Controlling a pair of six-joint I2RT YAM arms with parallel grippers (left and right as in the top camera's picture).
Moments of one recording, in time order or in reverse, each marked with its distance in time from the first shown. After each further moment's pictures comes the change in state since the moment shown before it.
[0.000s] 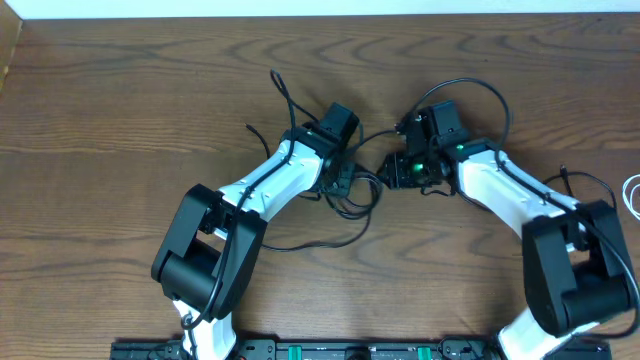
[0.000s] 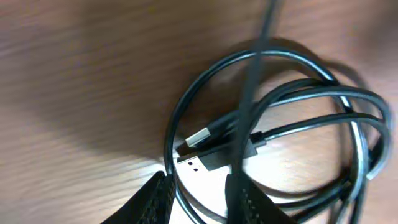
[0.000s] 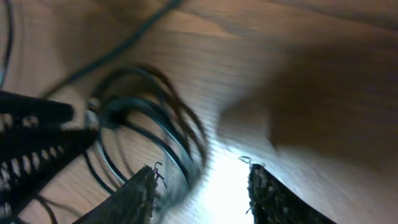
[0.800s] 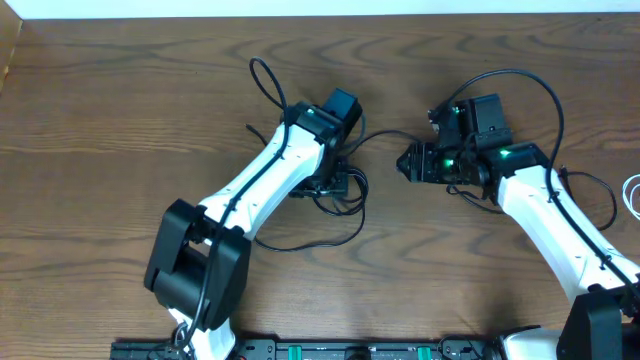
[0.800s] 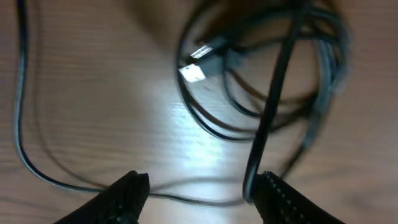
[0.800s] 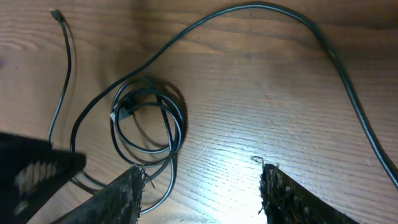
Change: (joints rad) left arm -0.013 -0.044 0.193 -0.451 -0.075 -0.287; right arm -0.069 -0.273 0.001 -0.187 0.046 0.076
